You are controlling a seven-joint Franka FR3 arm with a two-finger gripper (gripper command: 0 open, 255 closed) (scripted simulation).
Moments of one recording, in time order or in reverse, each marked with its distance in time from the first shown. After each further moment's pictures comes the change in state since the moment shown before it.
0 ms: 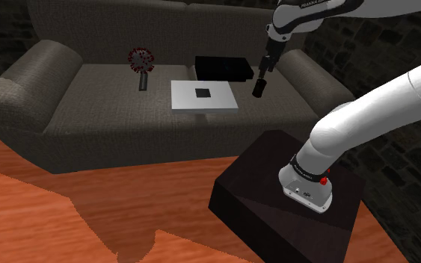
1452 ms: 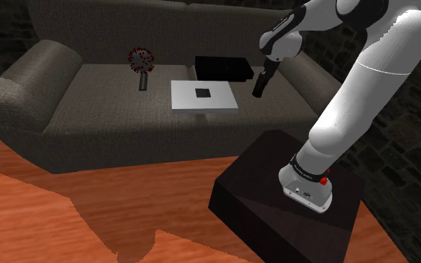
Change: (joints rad) arm -0.039 0.529 -0.174 0.153 0.284 0.380 -0.339
